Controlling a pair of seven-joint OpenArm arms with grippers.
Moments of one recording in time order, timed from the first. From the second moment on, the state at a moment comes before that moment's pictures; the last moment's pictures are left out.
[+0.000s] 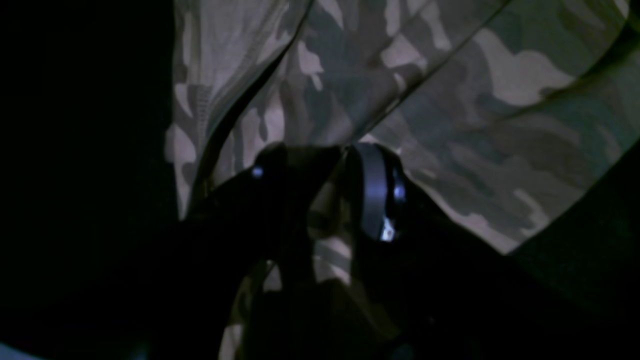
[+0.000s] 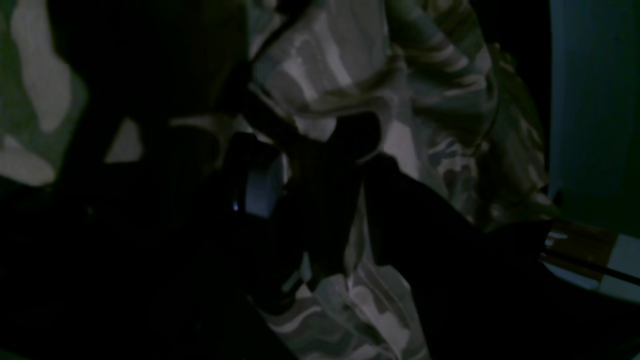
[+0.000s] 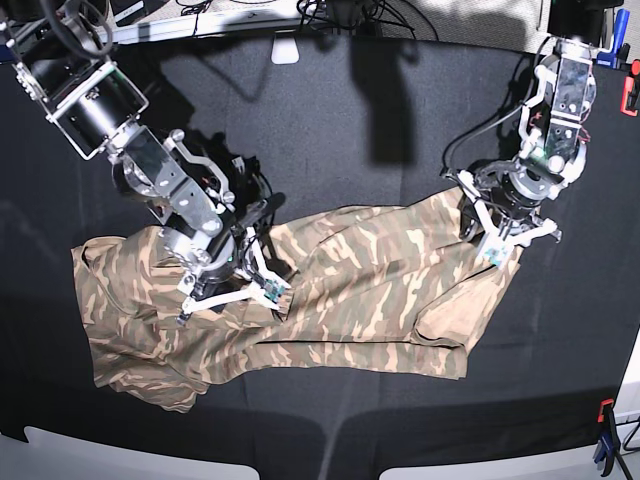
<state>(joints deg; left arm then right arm) 2.5 -17.0 7.3 85.3 -1.4 -17.1 22.0 22.1 25.8 -43.8 81.8 -9.2 13.1 -50.0</state>
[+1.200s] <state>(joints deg) 2.5 -17.0 7.3 85.3 -1.4 -17.1 22.0 22.0 25.8 -43.8 84.1 -10.5 5.6 -55.7</state>
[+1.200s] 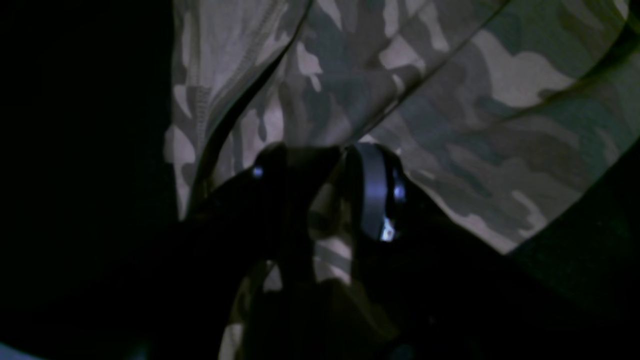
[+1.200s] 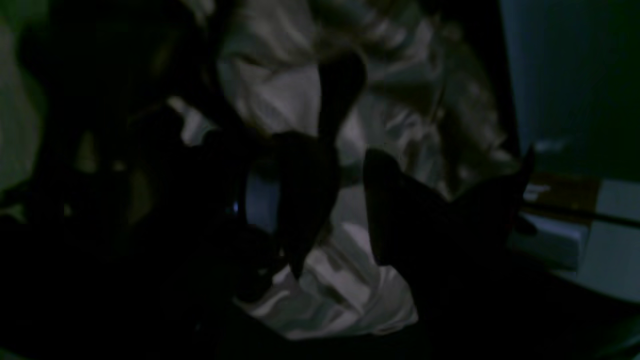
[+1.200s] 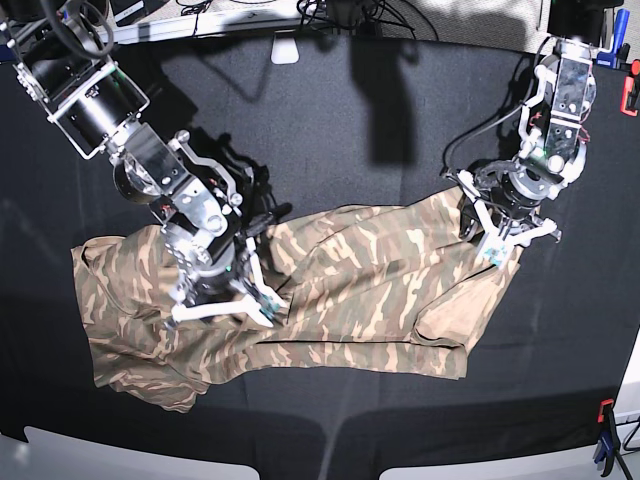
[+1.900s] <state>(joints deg) 2.5 -17.0 7.3 85.3 -1.4 -17.1 22.1 23.7 25.7 -43.9 80.5 -15.2 5.4 -53.9</state>
